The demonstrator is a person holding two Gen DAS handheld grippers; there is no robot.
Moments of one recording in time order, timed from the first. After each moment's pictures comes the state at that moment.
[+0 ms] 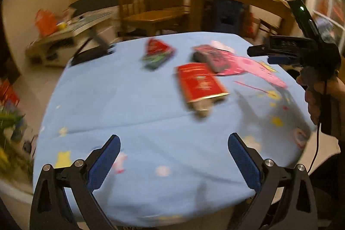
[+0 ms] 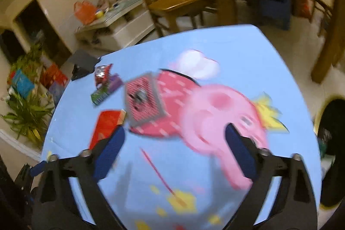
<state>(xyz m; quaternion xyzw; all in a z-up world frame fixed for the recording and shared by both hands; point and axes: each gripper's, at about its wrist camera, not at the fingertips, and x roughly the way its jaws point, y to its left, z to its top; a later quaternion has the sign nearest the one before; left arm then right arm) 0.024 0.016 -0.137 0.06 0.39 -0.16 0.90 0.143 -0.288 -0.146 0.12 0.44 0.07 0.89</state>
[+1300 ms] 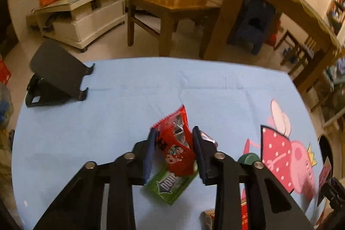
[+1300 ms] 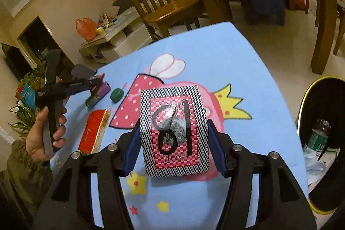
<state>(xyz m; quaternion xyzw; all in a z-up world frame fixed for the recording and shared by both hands) 0.272 -0.031 -0.142 -0.02 0.47 -0.13 0.87 0.095 -0.381 -0.166 0.19 0.39 0.08 0.90</state>
